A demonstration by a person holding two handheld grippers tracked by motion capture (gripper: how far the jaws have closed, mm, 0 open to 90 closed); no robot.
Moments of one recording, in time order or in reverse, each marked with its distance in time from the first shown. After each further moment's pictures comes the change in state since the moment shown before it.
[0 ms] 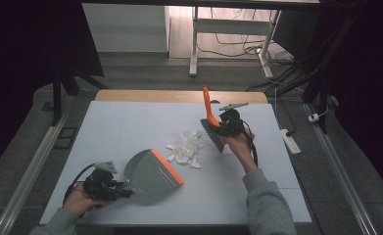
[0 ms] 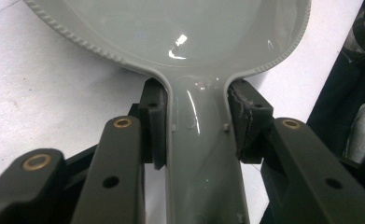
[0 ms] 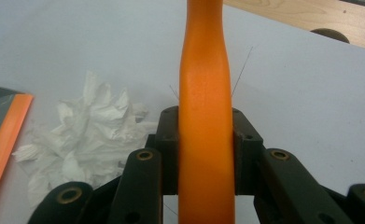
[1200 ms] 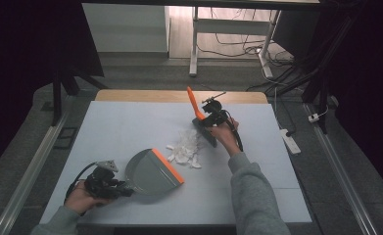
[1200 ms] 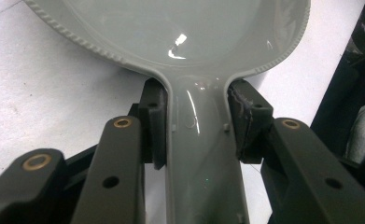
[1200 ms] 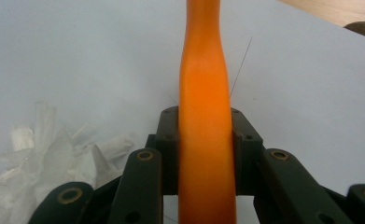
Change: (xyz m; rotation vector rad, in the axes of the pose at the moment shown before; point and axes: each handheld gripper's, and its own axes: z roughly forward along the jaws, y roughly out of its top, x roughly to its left) left arm 0.005 0.003 0.003 0.000 -0.011 -0.006; right arm 0.006 0.039 0.061 0.168 -0.024 -0.032
